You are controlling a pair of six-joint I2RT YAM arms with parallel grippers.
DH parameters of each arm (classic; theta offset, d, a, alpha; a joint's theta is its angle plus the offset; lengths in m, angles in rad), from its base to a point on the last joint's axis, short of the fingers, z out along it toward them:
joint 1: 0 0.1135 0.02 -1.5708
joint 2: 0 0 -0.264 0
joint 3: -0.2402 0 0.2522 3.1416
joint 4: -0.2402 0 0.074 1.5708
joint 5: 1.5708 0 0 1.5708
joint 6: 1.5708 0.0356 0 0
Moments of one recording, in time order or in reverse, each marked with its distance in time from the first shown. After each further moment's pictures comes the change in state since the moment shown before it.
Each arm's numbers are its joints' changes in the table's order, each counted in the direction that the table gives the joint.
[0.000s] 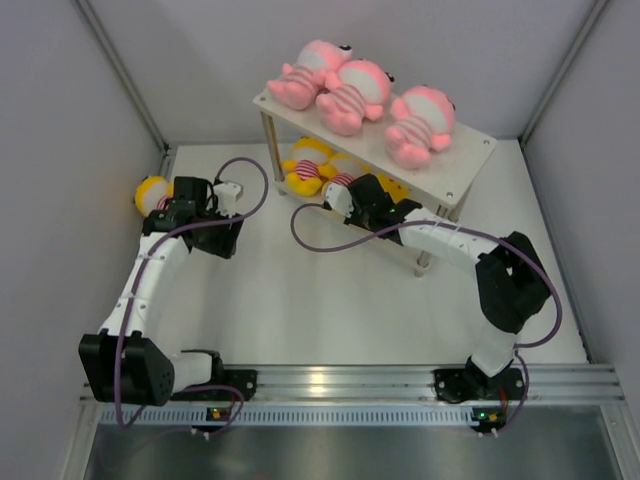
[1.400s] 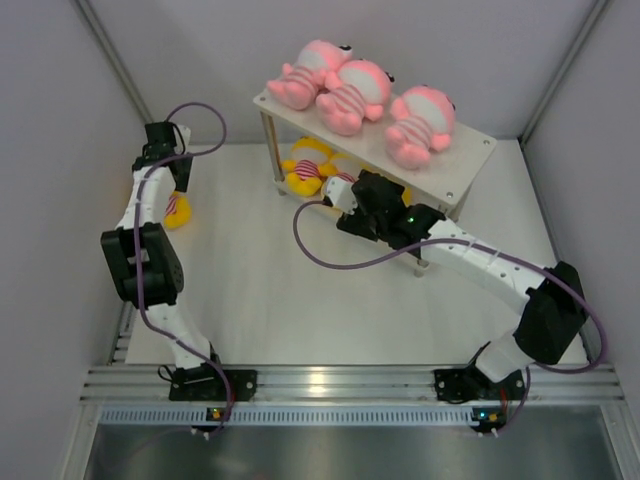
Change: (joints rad) left arm 0.252 0.602 -0.476 0.344 -0.400 0.091; right arm 0.111 -0.214 -0.023 -0.089 0.135 0.031
